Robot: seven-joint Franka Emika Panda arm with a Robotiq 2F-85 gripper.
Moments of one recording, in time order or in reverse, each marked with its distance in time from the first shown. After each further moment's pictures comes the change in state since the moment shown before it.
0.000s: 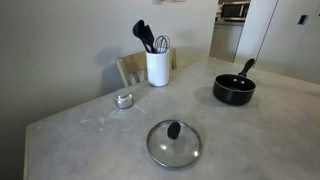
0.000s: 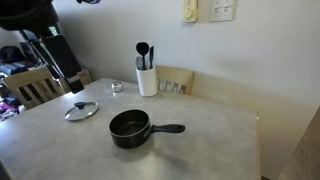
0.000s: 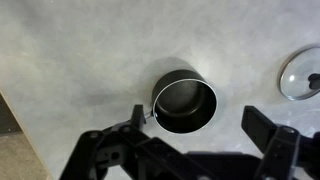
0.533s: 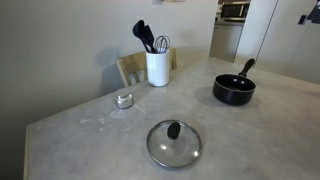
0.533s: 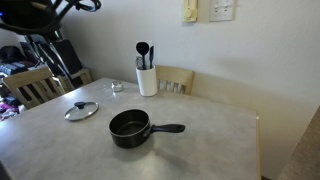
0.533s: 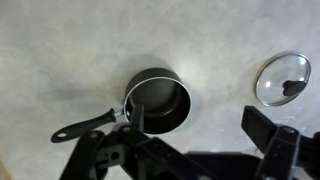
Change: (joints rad) arm 0.062 0.038 0.048 0.002 0.070 0.018 -0.017
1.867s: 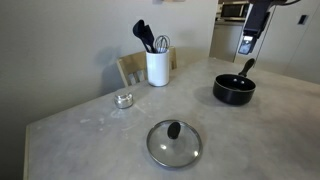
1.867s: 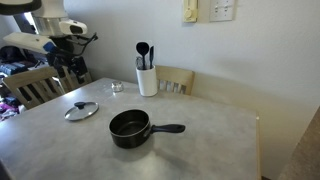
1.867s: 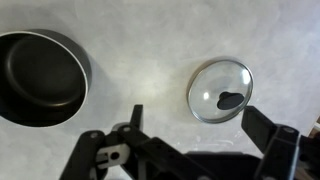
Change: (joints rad) arm 0.183 0.368 0.226 0.186 0.172 0.102 0.039
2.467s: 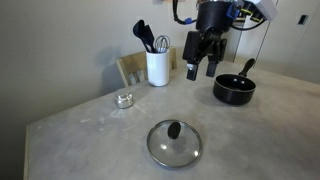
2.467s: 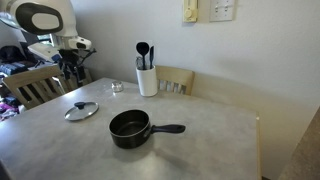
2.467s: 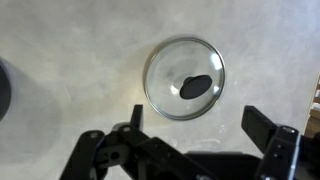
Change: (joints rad) arm 0.029 0.303 0.140 0.254 0.053 0.000 0.285
